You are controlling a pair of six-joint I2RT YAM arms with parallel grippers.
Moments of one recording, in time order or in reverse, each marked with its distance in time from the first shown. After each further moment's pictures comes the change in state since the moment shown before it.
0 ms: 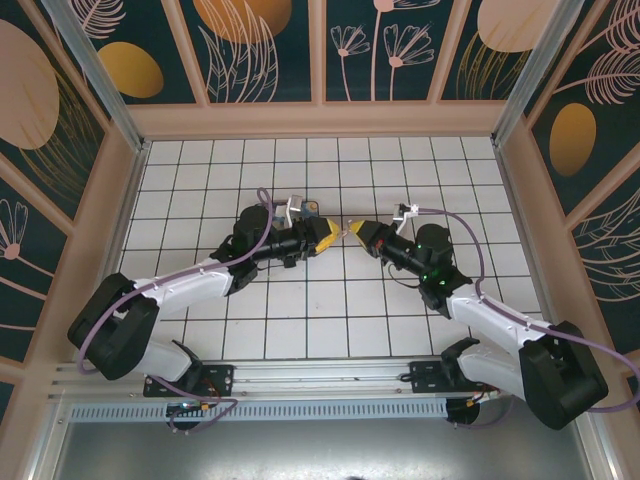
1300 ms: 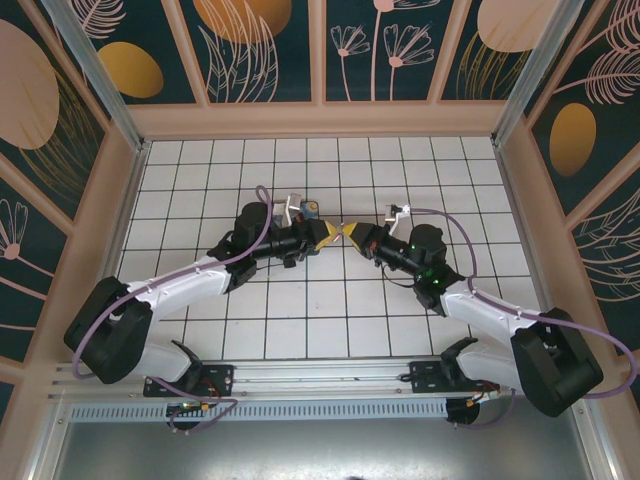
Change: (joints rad) left arm 0.000 -0.031 0.036 -0.135 -0.035 0.078; right arm 0.038 0.070 0.001 0.078 -0.023 0.007
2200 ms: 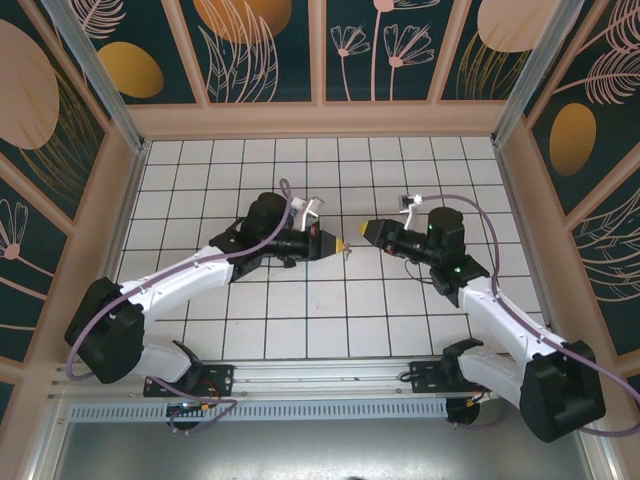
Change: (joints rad) left arm -0.051 0.013 0.181 -0.426 0.123 0.550; right arm -0.176 -0.120 0.151 -0.487 -0.201 -0.530
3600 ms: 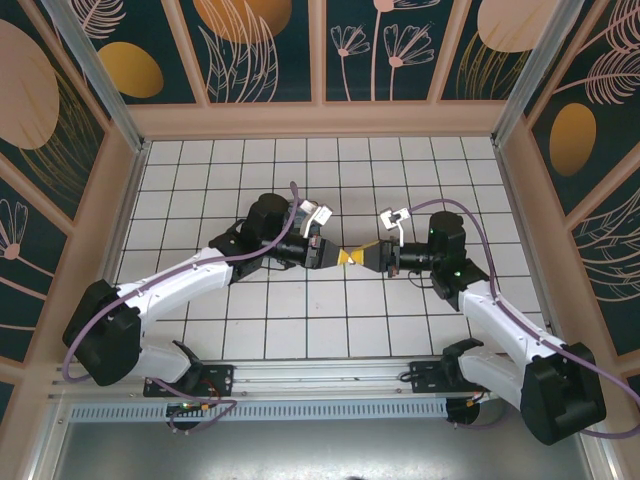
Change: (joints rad) left arm -0.008 -0.021 -0.005 0.016 0.156 0.102; right arm 0.002 -0.025 -0.065 0.064 -0.412 -0.210
